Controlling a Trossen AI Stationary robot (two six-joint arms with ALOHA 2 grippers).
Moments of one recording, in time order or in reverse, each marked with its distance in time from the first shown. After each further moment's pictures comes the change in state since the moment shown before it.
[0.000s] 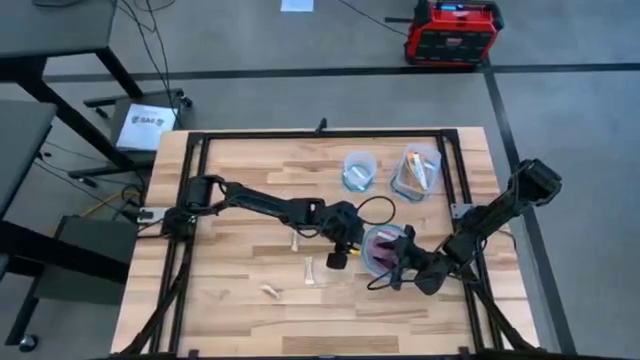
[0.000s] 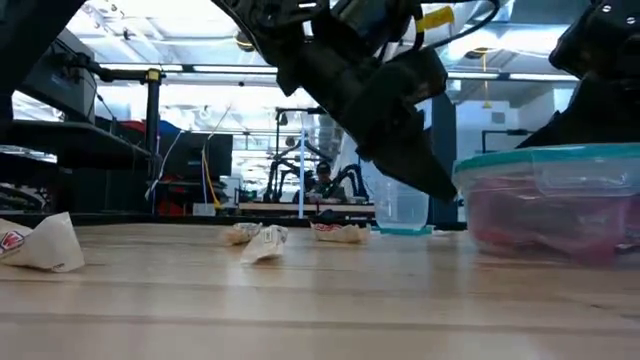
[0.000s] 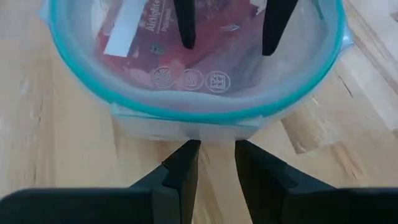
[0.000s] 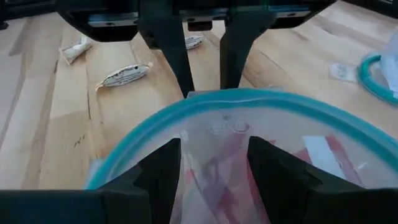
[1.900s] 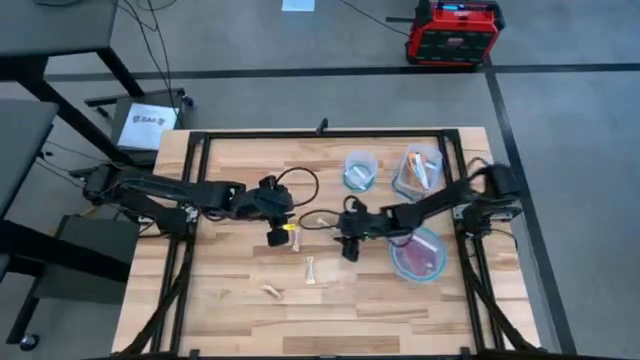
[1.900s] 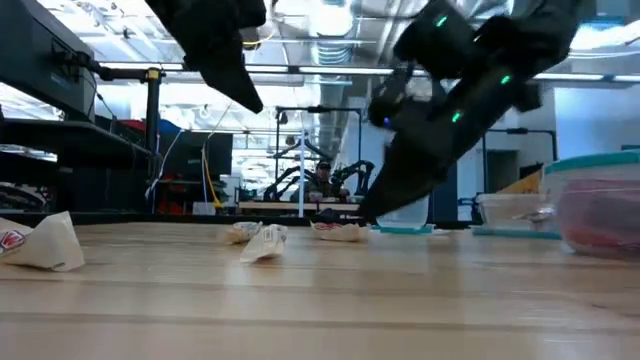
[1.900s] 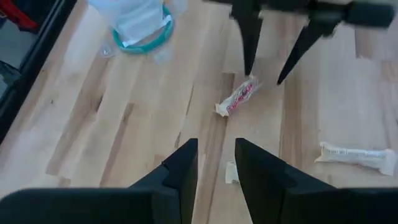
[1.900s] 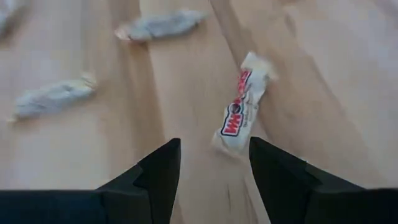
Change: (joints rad) left arm -0.050 -0.828 -0.535 -0.376 -0.508 -0.234; right arm -0.608 0.354 0.415 -0.018 -0.704 -0.486
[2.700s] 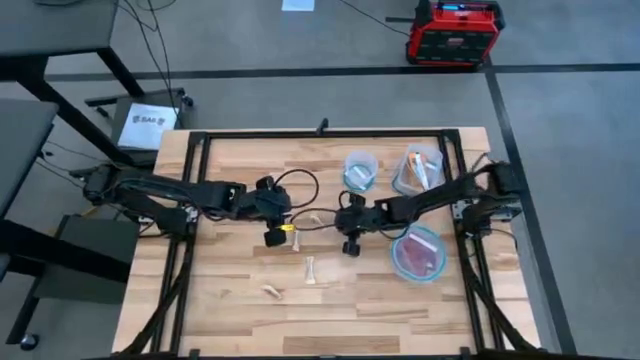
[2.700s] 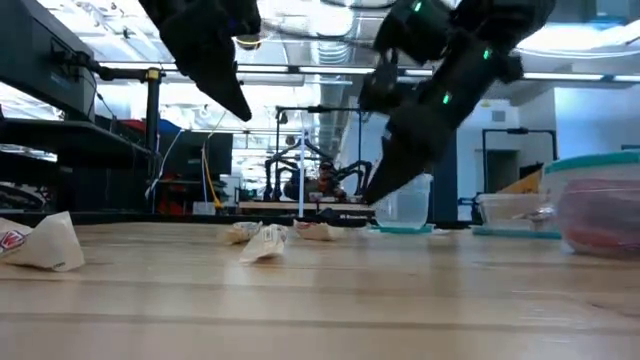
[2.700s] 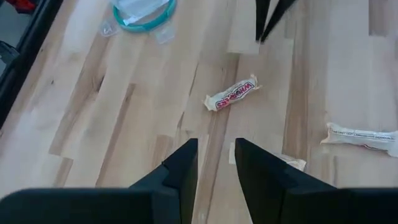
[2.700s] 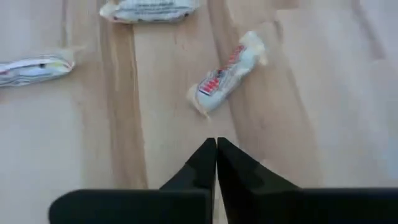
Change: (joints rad) left arm 0.000 0.002 0.000 -0.063 -0.001 -0.024; right arm -0.025 -0.140 0.098 -0.289 0.001 -0.129
